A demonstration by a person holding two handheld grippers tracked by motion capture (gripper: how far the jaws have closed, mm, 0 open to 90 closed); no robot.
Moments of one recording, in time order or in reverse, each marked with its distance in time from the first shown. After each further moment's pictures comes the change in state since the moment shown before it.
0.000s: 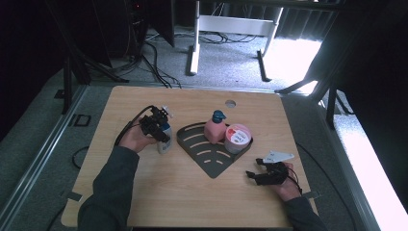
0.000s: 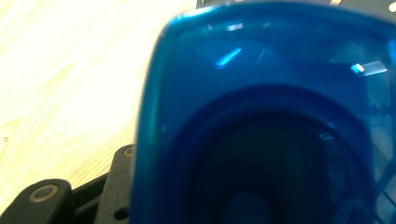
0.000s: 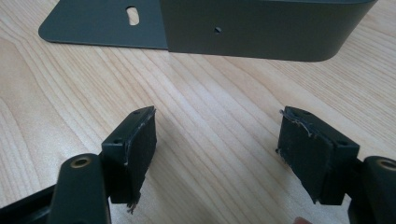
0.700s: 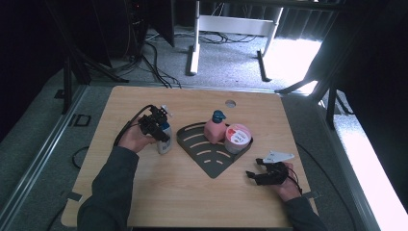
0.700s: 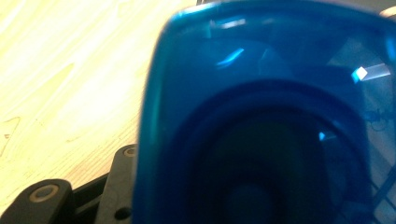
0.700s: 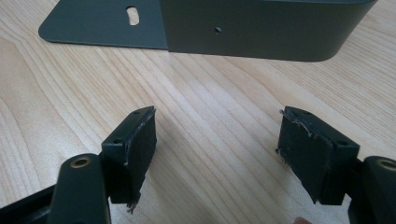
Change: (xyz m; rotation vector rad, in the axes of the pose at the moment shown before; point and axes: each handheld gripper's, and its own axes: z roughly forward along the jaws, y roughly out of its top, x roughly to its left) left arm 0.000 0.000 -0.007 -0.012 -0.007 -0.017; right arm 0.000 0.000 0.000 0.000 0.000 0.000
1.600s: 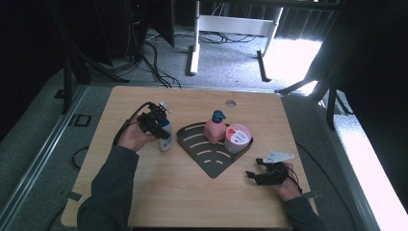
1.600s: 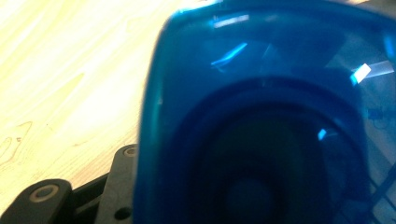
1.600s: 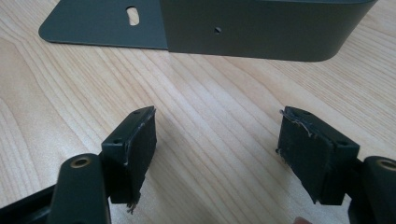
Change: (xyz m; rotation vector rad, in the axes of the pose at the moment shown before) left arm -0.001 0.003 -0.012 -0.045 0.006 -0.018; right arm 0.000 0.000 0.000 -0.001 0.001 0.002
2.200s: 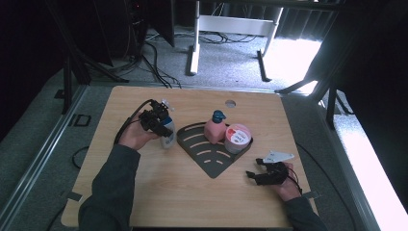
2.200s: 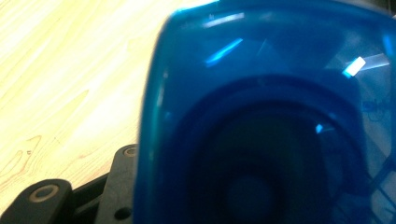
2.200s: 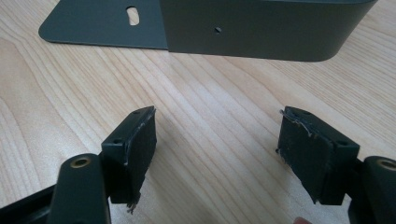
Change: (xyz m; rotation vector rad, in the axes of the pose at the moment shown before) left arm -0.007 0.008 -0.009 -0.032 0.011 0.026; right arm 0.000 0.000 0.000 0.000 -0.001 -0.001
